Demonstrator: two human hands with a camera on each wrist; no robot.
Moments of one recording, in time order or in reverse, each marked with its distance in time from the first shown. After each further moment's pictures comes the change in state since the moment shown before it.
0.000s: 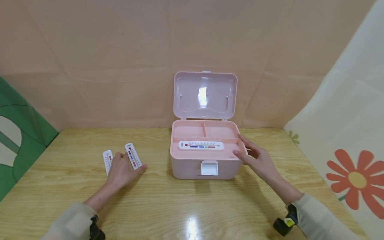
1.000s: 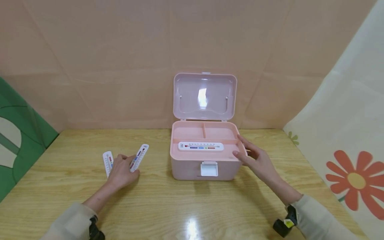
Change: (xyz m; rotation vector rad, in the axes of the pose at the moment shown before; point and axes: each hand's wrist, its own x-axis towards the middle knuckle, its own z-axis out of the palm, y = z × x) left_hand -0.001 -0.004 -0.001 -0.047 -0.050 0.090; right_hand -0.002 -0.001 -0.001 -0.011 -0.003 -0.002
